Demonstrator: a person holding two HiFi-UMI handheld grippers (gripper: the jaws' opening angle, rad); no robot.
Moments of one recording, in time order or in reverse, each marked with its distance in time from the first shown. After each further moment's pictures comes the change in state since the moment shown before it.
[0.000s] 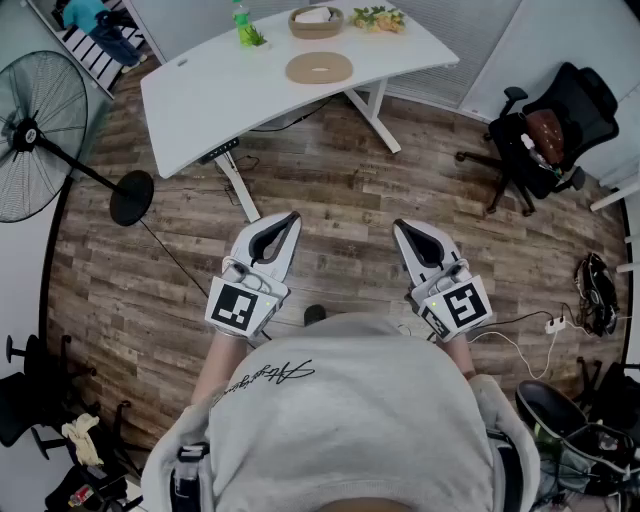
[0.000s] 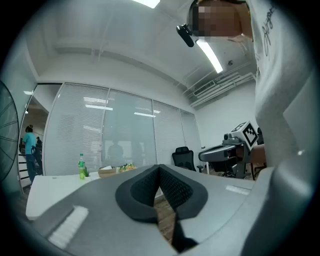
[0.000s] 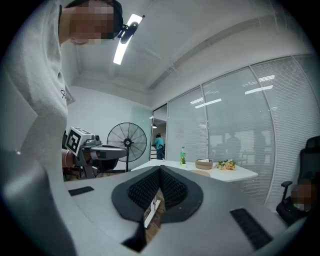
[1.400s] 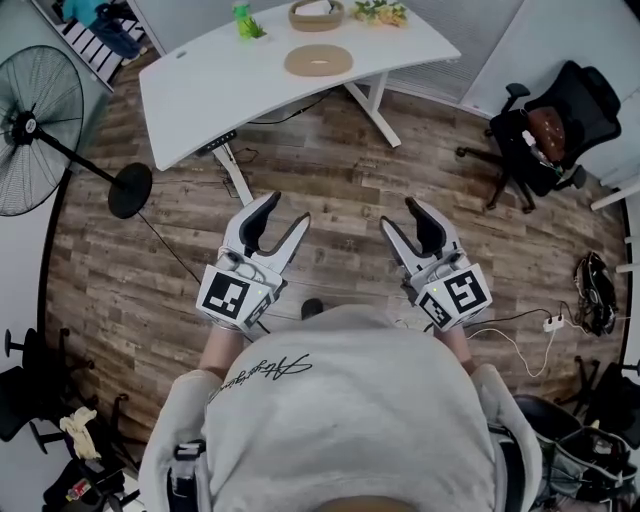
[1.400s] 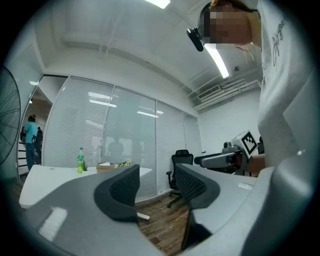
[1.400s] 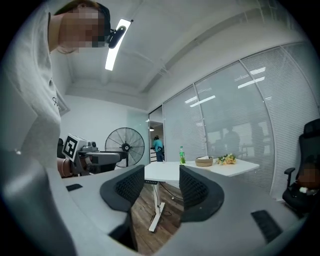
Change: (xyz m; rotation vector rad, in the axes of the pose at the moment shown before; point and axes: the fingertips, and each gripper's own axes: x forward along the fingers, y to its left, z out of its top) left arm 0.005 0.004 -0.004 -0.069 0.012 -0.005; right arm 0.007 -0.013 -0.003 0.104 -0.027 -0.011
